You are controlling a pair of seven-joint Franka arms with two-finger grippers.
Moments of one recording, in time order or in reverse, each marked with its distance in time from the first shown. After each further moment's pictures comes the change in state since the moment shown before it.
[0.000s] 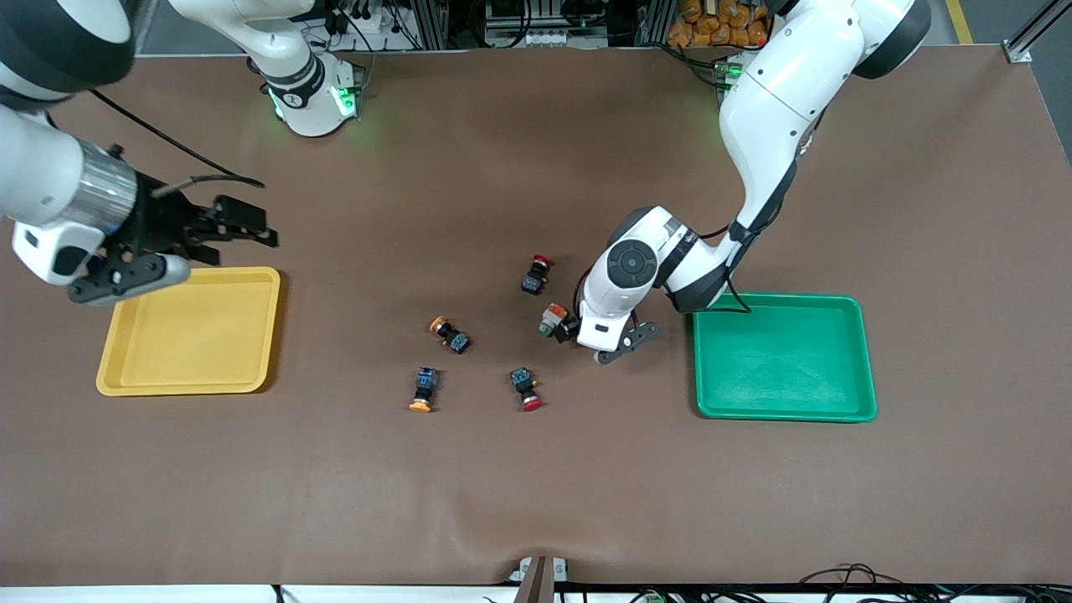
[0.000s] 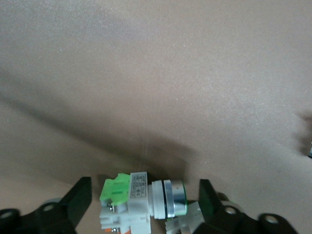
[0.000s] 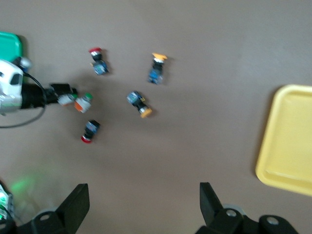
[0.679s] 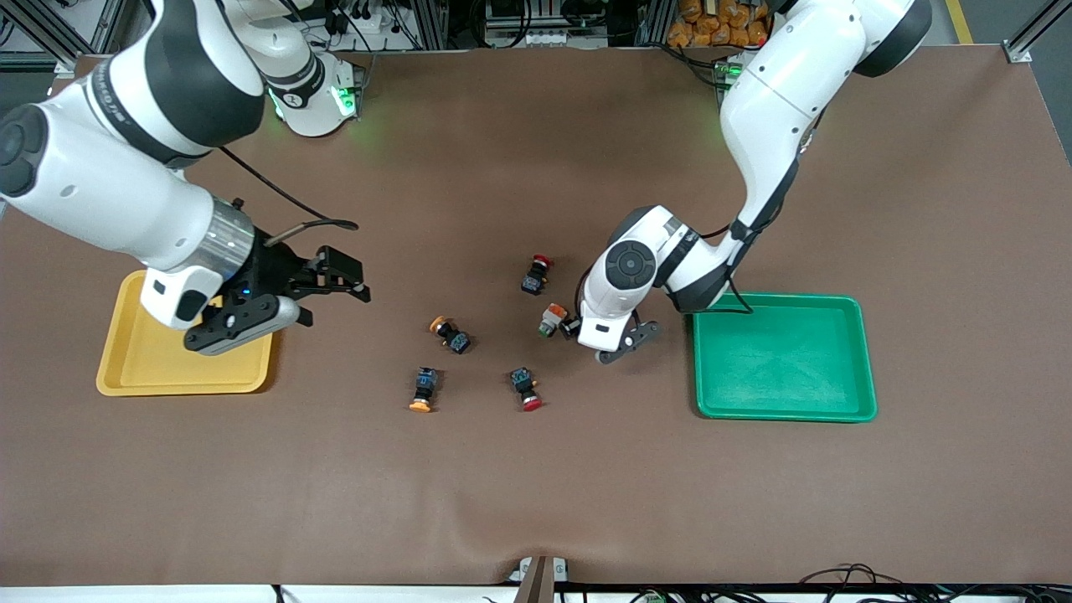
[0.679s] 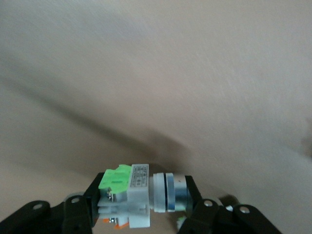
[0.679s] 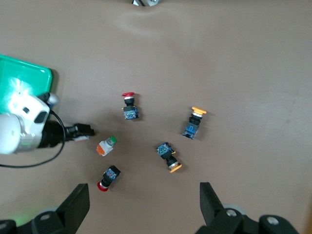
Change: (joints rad) left arm 0.022 -0.035 0.005 0.022 0.008 -0.112 0.008; right arm 0.146 0.095 0.004 -0.001 0.011 0.288 0.001
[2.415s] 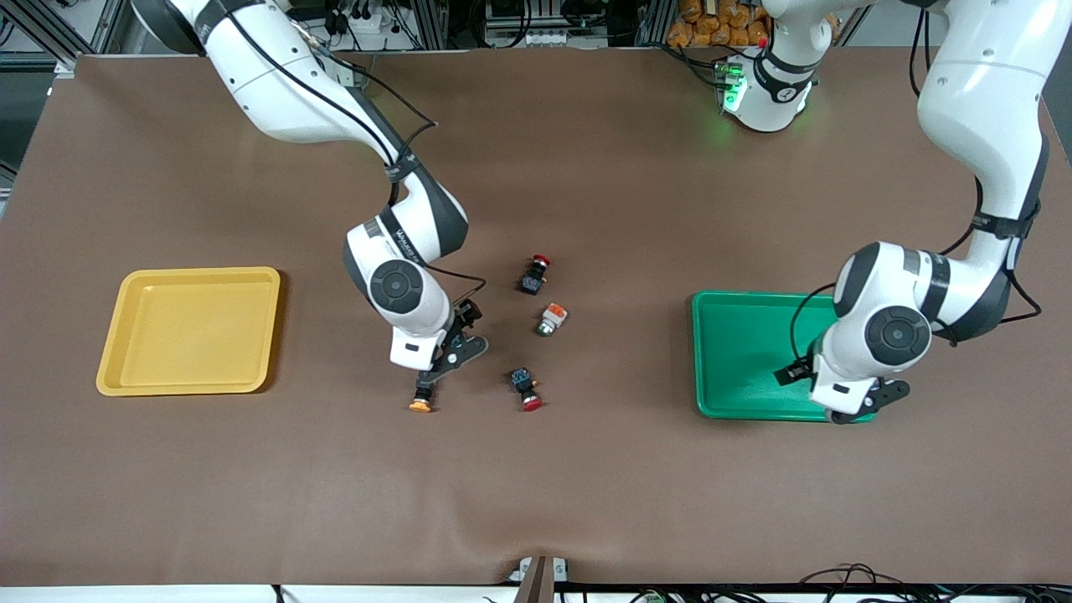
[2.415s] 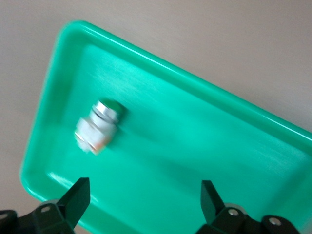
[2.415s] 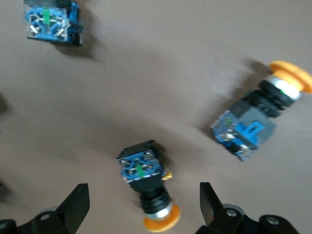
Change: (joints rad) left arm 0.535 -0.151 -0.092 -0.038 0.198 -0.270 0.452; right arm 0.246 0.414 -0.001 -0.157 -0.318 0.367 0.025
